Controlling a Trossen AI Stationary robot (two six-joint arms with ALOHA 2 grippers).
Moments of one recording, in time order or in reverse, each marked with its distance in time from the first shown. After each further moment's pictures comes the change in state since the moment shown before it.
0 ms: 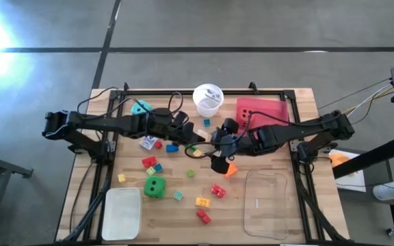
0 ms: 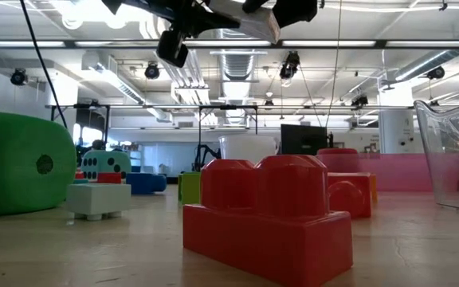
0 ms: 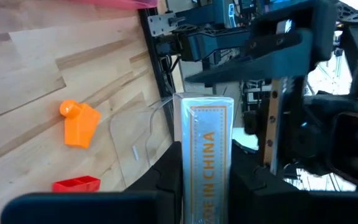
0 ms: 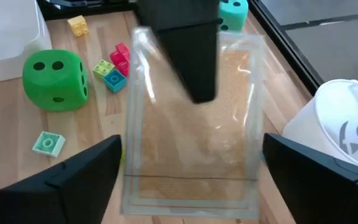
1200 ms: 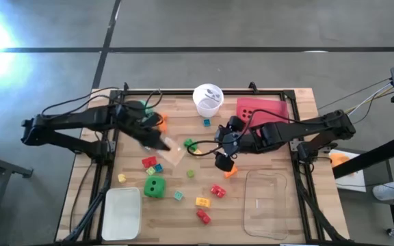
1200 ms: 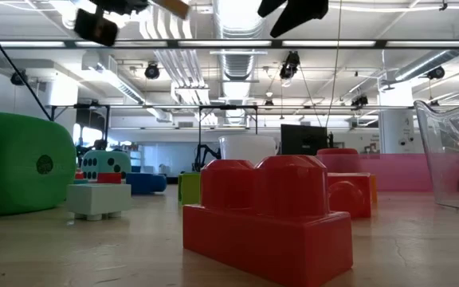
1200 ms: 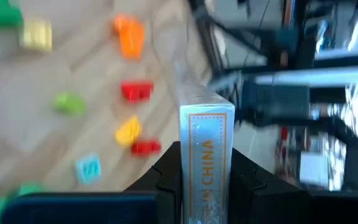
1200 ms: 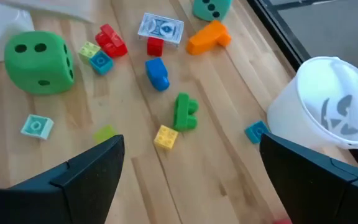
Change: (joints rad) left arm 0.033 -0.355 -0.001 -0.614 0.270 0.241; right arm -0.003 -0.015 0.040 -0.147 0.002 0.048
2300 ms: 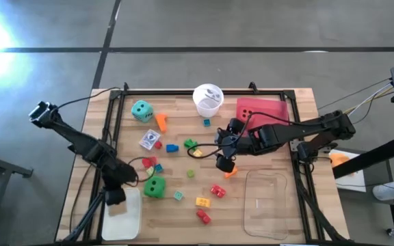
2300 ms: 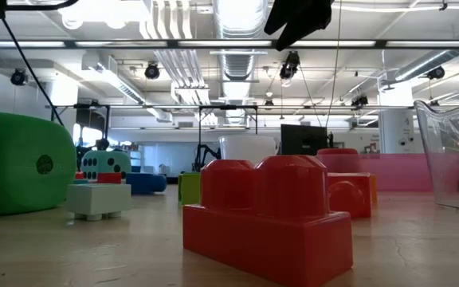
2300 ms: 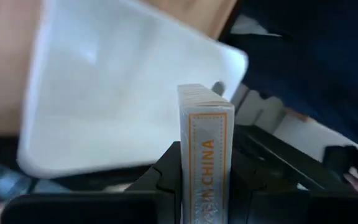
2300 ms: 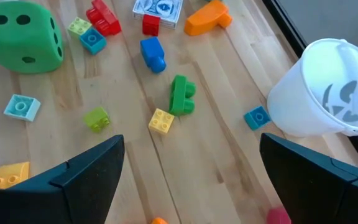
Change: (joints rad) left arm -0.672 -0.039 -0.210 -0.313 0.132 -0.071; right arm -0.004 0.001 -0.054 -0.002 -0.005 0.001
